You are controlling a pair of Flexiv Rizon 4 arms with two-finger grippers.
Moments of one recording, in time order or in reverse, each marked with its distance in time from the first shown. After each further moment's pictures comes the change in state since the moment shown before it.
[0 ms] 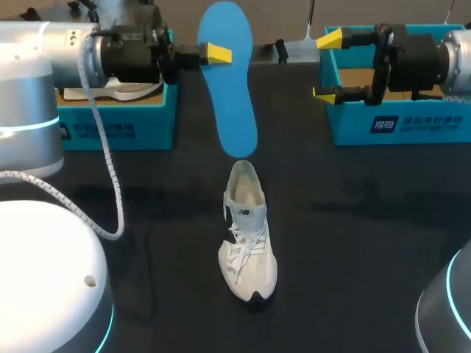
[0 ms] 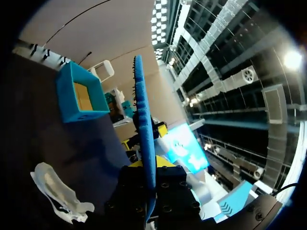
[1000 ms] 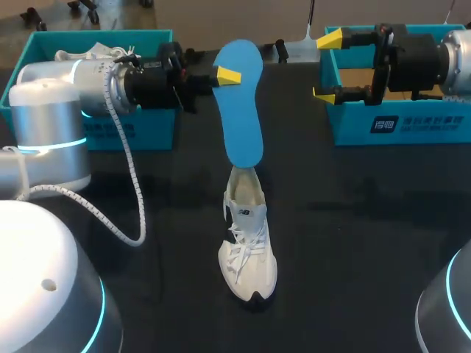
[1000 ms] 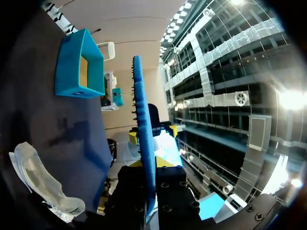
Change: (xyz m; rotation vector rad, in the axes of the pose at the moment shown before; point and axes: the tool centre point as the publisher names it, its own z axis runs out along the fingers) left arm -0.048 0.005 0.013 -0.051 0.182 -0.211; right arm 0.000 0.000 0.000 0.000 0.000 0.000
